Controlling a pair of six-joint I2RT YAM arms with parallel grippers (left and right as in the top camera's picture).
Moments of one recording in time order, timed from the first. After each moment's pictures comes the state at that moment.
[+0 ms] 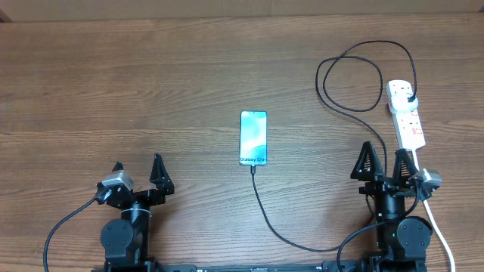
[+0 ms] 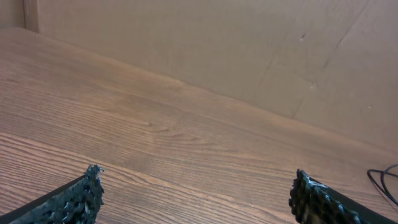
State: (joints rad) left arm 0.04 0.01 0.01 -0.08 -0.02 -0.33; right arm -0.02 0.01 0.02 0.07 0.04 0.49
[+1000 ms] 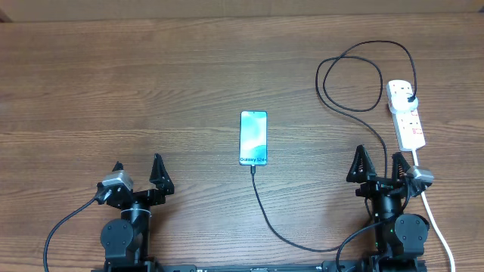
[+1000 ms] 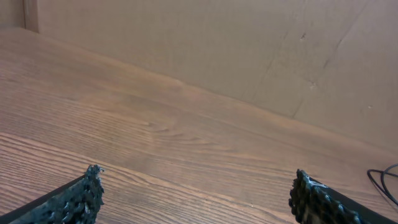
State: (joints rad) left arm 0.04 0.01 0.01 -0.08 -0.02 -0.33; right arm -0.02 0.01 0.02 -0.02 0.03 0.39
